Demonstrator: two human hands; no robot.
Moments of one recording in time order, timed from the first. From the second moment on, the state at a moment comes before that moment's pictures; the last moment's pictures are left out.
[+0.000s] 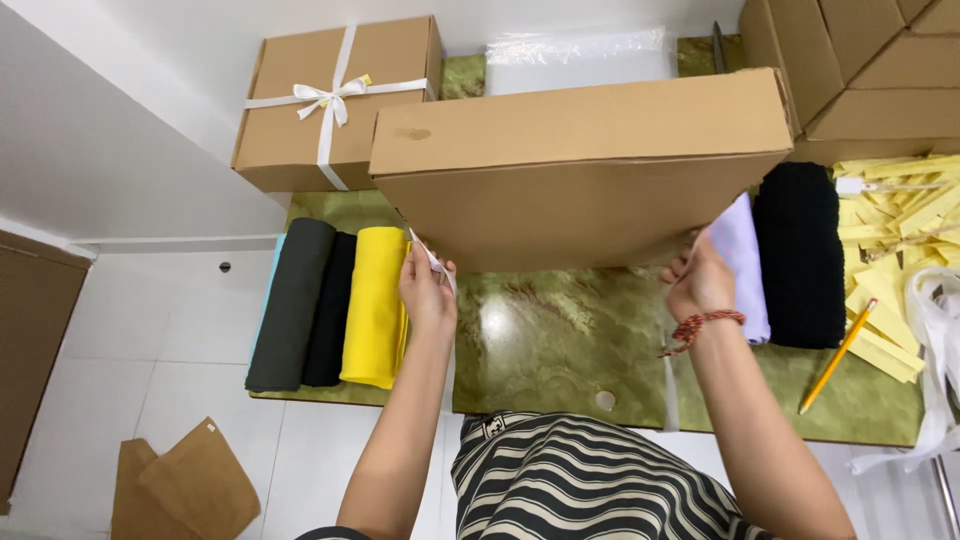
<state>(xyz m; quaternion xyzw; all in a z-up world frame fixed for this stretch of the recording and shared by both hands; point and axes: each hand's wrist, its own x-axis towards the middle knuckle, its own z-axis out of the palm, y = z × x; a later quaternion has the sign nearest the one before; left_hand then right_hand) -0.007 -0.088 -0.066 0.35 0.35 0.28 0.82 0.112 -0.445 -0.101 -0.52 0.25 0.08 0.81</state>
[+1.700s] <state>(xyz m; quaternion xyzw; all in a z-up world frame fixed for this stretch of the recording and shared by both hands) 0.019 -0.194 -0.099 0.79 0.17 0.06 0.59 0.017 -0.327 -0.061 -0.62 0.09 0.14 0.77</state>
